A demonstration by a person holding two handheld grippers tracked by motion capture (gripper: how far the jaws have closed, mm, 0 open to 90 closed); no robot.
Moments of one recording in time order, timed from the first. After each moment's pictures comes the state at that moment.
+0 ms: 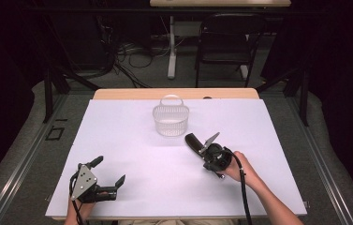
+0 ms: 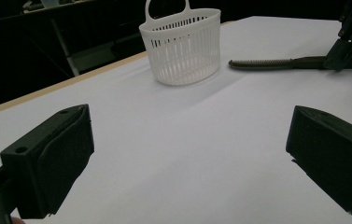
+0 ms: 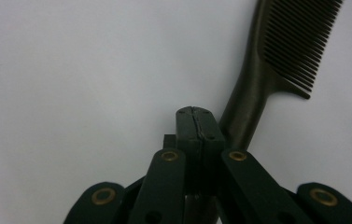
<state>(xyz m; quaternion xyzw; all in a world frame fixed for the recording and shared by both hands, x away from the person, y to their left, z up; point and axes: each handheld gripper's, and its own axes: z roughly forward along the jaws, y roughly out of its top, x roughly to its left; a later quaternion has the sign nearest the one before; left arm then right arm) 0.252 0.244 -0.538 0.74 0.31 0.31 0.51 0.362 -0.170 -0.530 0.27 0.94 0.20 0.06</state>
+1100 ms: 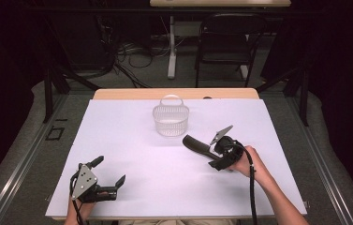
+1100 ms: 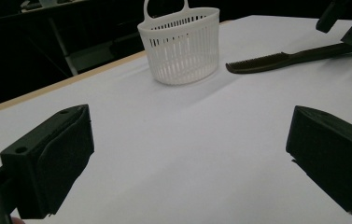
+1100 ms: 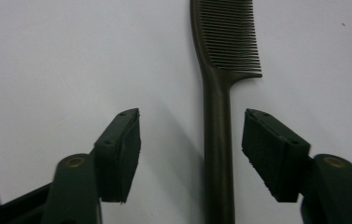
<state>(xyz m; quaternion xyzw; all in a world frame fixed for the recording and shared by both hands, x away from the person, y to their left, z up) 0.253 0.243 -0.539 0.74 0.31 0.31 0.51 0.364 -0.195 -0.501 0.30 0.92 0.22 0.10</state>
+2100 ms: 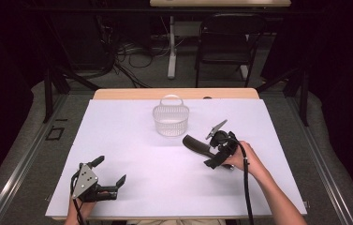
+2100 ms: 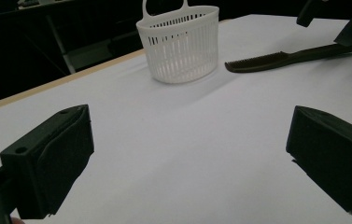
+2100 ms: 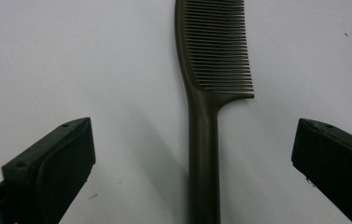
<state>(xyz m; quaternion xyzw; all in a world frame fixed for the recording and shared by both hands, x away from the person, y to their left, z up) 0.255 0.243 -0.540 0.74 0.31 0.30 0.52 0.389 -0.184 -0.509 0.30 0.92 0.21 0.09</state>
